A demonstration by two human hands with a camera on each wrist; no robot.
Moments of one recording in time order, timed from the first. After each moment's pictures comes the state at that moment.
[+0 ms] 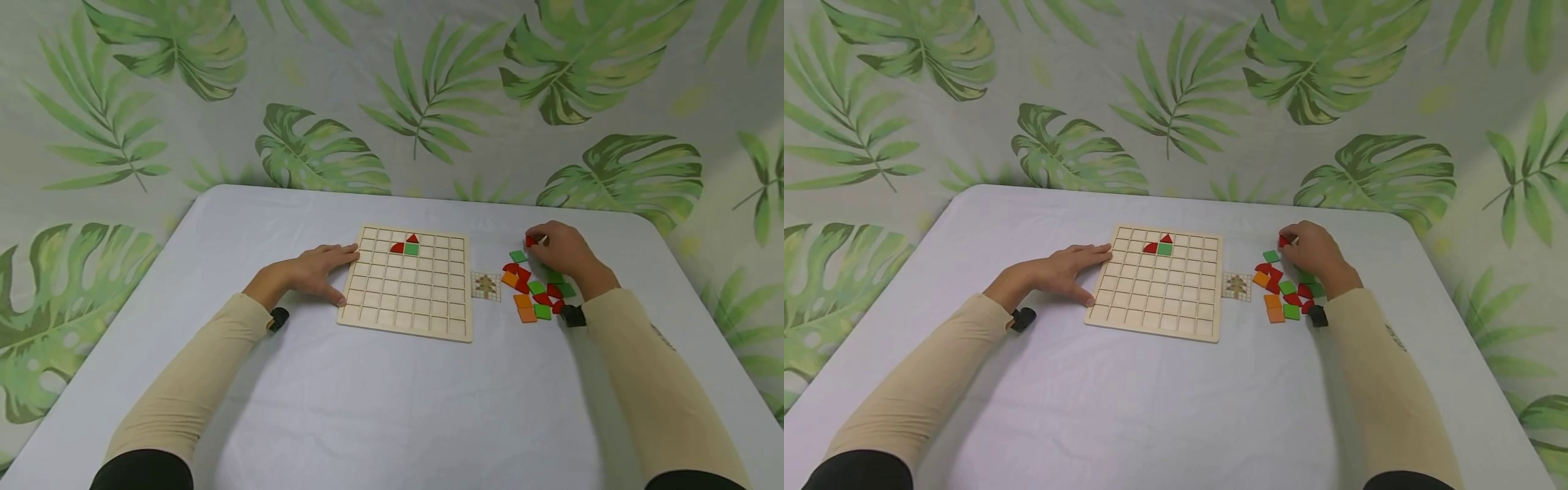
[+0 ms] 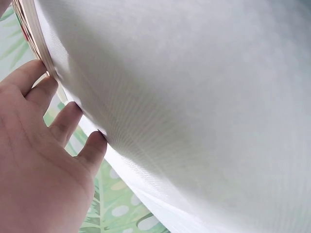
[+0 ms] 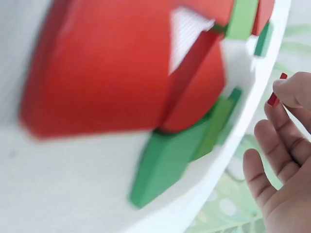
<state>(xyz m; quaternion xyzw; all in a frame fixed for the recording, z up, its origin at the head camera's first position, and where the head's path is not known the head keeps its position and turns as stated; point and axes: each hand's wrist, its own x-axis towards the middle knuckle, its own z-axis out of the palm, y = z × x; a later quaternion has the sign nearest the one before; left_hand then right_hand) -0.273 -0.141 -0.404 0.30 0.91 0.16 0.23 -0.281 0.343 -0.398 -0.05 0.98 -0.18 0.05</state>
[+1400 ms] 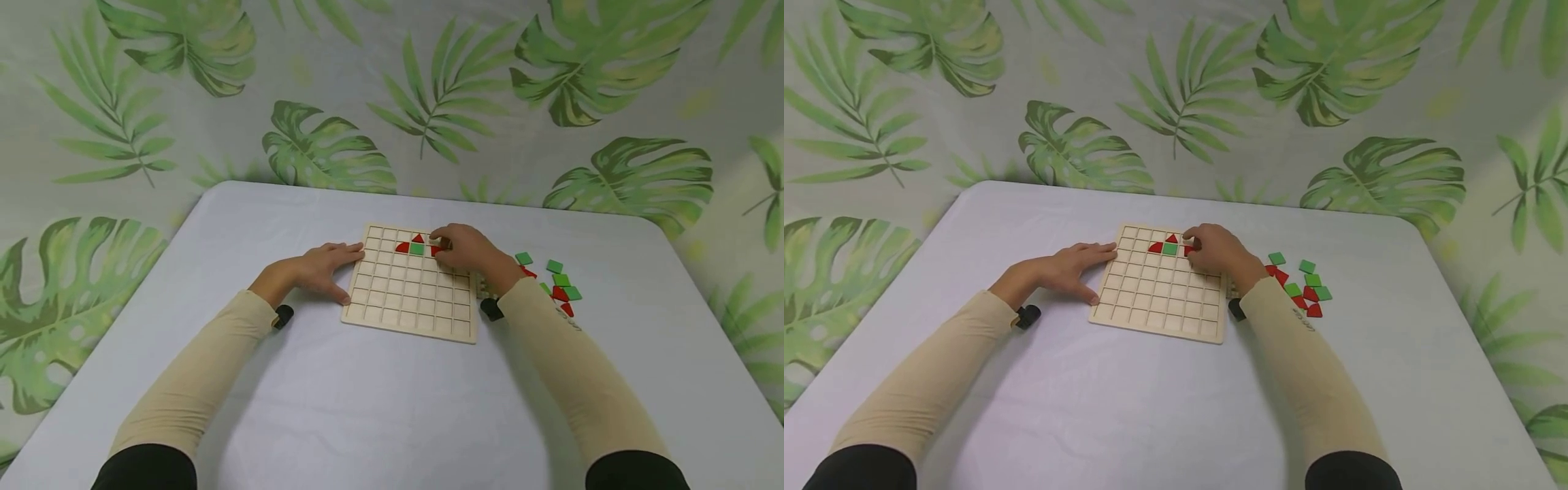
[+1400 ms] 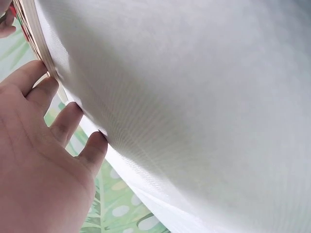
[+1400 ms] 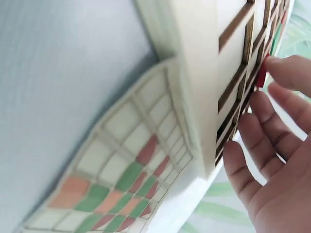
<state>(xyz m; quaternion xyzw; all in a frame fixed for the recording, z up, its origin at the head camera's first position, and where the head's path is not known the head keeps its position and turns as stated) -0.272 -0.142 -0.403 0.30 0.91 0.15 0.23 -0.303 0.186 -0.404 -0.20 0.95 -0.19 0.11</state>
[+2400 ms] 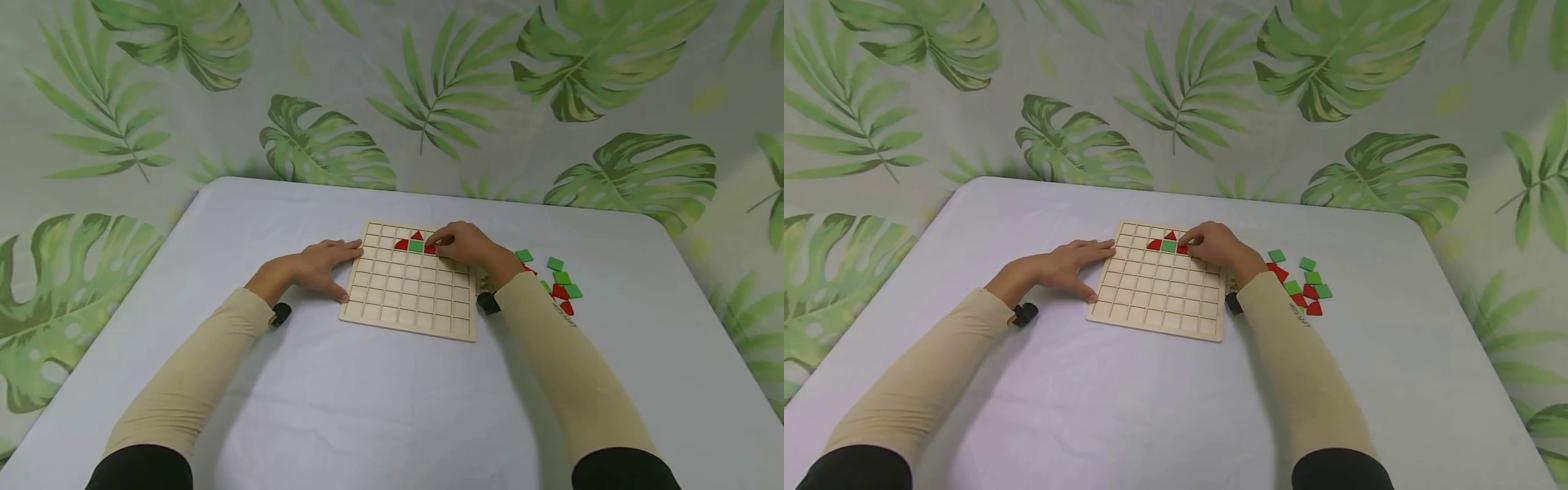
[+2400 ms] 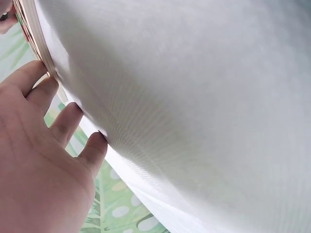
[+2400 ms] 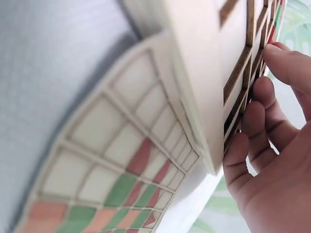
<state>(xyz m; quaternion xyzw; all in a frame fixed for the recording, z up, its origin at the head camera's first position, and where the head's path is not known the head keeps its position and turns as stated) -0.276 -0.141 -0.404 0.30 0.91 0.15 0.24 -0.306 0.191 -0.404 -0.17 0.93 -0.27 0.17</state>
